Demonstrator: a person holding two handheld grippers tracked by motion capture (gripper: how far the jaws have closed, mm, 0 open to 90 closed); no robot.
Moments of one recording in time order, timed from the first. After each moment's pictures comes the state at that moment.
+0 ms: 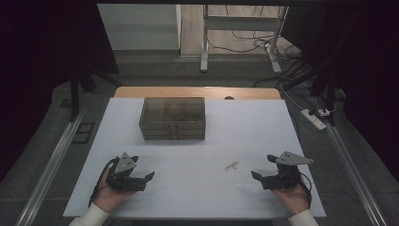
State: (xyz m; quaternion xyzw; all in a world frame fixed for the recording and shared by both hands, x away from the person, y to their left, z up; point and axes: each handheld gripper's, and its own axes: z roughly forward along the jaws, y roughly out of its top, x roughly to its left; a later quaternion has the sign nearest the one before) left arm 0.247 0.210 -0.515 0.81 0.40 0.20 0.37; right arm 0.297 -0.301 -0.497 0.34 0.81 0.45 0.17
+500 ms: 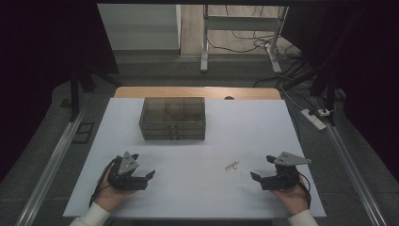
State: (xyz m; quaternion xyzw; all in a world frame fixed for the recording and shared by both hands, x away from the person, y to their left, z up) left arm 0.247 0.204 -0.513 0.82 0.38 0.23 0.35; right arm 0.298 -0.299 -0.500 0.34 0.82 0.44 0.17
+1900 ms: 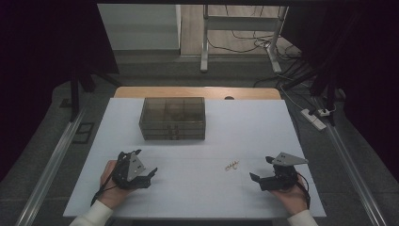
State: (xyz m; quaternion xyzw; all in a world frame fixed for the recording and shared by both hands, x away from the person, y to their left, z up) left arm 0.249 0.190 -0.515 0.83 0.31 0.33 0.32; right arm 0.299 -0.297 -0.504 0.34 0.83 0.42 0.17
